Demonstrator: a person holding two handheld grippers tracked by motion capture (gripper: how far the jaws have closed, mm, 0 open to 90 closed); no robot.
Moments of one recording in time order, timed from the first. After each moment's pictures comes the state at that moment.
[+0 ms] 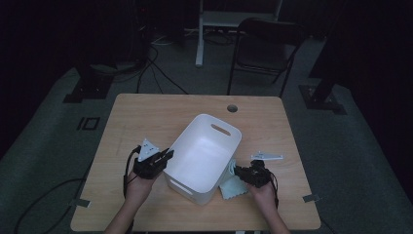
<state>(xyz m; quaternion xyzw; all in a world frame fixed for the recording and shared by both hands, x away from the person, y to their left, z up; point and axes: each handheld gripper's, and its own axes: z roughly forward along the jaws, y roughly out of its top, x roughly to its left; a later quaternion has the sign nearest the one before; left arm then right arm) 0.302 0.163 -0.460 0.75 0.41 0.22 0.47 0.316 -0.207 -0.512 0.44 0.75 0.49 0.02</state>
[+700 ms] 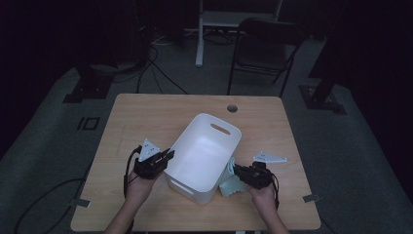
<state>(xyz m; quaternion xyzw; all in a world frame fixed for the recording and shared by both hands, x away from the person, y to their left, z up) 0.302 0.162 -0.460 0.75 0.40 0.22 0.47 0.303 -0.203 -0.496 0.41 0.74 0.53 0.04</state>
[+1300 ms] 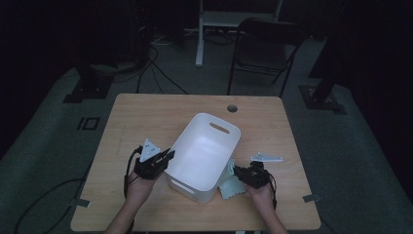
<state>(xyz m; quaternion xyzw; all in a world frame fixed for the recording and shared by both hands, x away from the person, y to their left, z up) 0.301 0.160 -0.459 0.76 0.40 0.23 0.47 0.316 -0.204 -0.519 0.44 0.74 0.50 0.04</state>
